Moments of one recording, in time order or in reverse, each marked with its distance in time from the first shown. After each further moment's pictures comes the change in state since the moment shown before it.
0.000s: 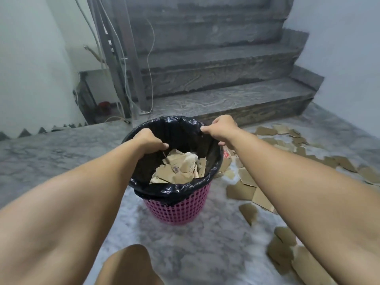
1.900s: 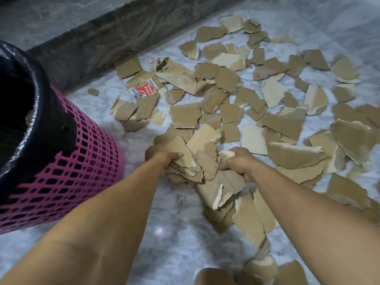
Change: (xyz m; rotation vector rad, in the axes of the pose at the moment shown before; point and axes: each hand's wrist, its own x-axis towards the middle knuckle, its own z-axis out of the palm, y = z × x) left_hand 0.026 0.079 0.421 -0.471 -0.242 -0.484; right_hand 0.036 0.435 -0.075 0.137 -0.230 0.722
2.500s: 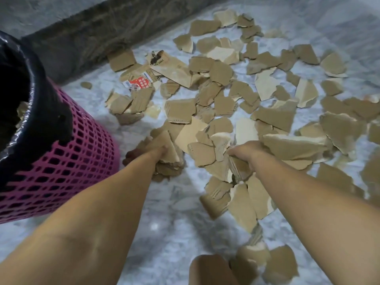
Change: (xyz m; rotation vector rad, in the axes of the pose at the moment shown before) left_hand 0.047 -0.023 -0.012 0.423 0.037 -0.151; right_hand 0.083 0.058 -0.024 -0.278 0.276 0.303
